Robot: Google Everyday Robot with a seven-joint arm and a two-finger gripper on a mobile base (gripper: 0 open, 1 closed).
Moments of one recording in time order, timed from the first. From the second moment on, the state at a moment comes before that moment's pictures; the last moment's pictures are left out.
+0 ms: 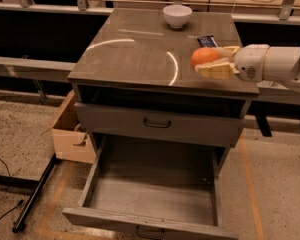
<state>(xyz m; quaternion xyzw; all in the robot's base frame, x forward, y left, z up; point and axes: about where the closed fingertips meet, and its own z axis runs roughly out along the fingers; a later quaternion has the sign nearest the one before) 0.667 -0.170 0.907 -0.40 0.69 0.25 0.55</state>
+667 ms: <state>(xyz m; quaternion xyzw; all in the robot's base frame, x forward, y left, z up) 0.576 -0.175 0.877 -0.48 0.66 0.27 0.50</state>
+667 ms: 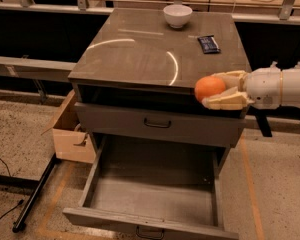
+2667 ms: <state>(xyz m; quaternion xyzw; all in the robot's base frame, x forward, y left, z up) 0.447 -0.046 0.675 -0.54 0.68 0.32 0.38</state>
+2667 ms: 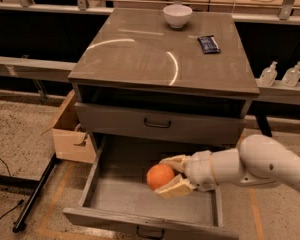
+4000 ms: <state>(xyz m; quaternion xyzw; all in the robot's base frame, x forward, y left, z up) 0.470 -0.002 0.519 -0.56 0.71 0.27 0.33</state>
